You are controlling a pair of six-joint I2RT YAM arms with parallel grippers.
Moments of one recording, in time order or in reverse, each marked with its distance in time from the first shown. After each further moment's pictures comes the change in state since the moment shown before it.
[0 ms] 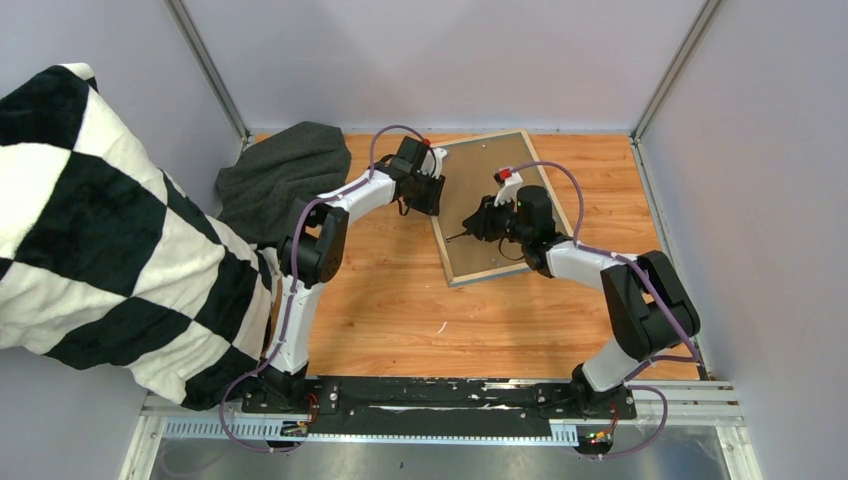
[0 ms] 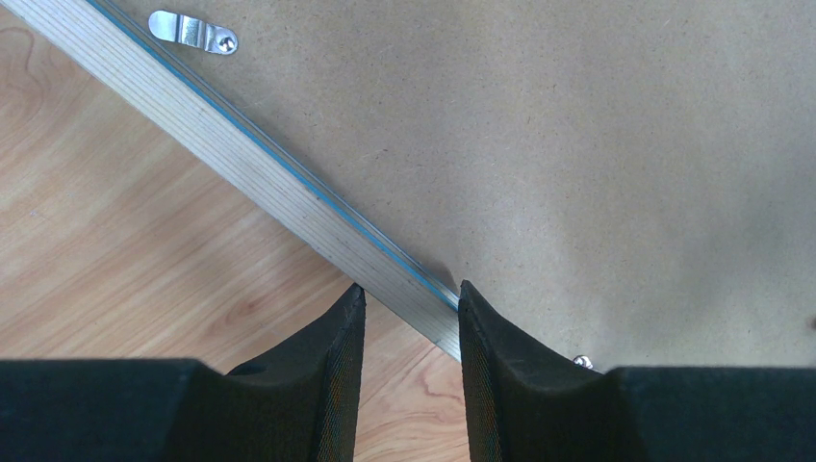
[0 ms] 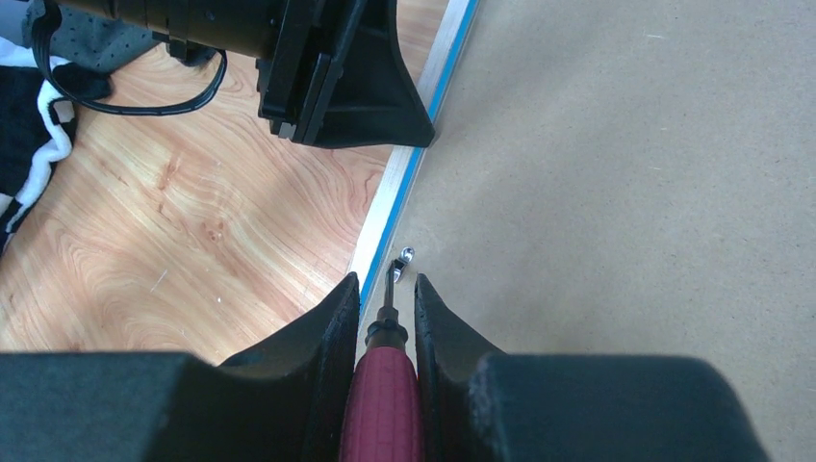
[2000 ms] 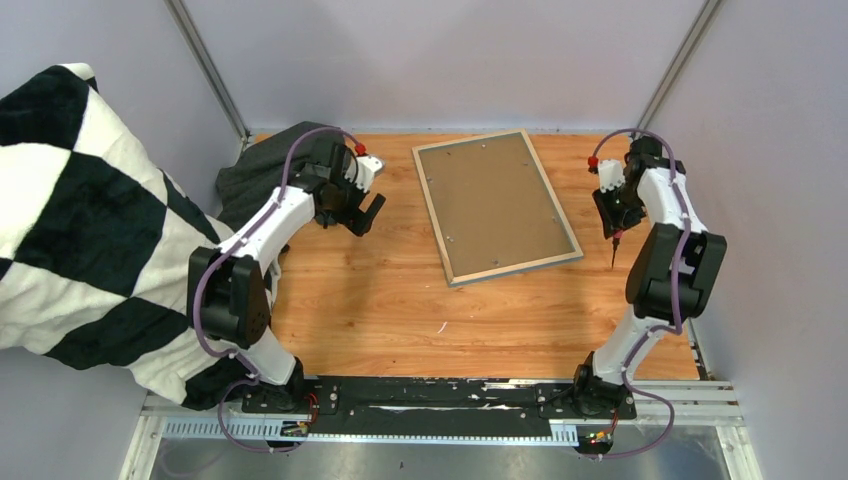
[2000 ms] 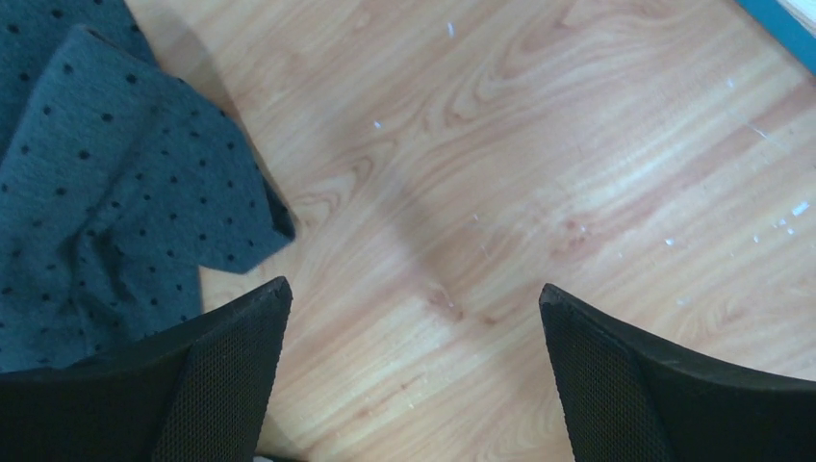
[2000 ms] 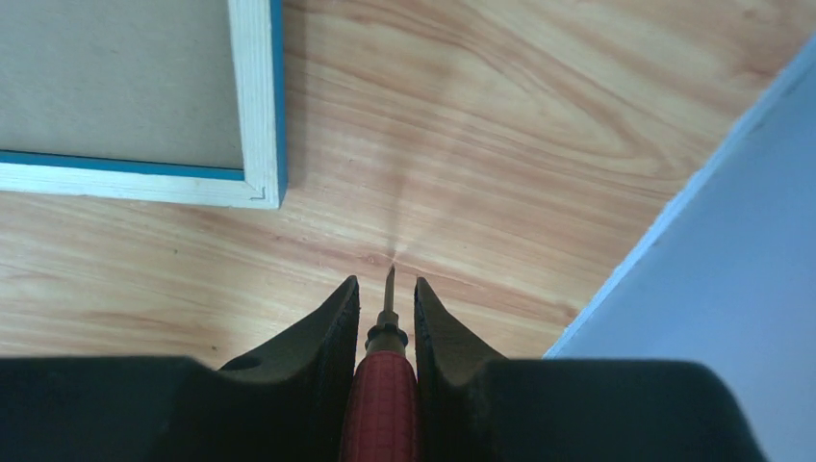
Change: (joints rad) left arm 0.237 -0.599 -0.441 -0.196 -0.058 0.428; right arm -0.644 0.158 0.692 -1.390 0.249 -0.867
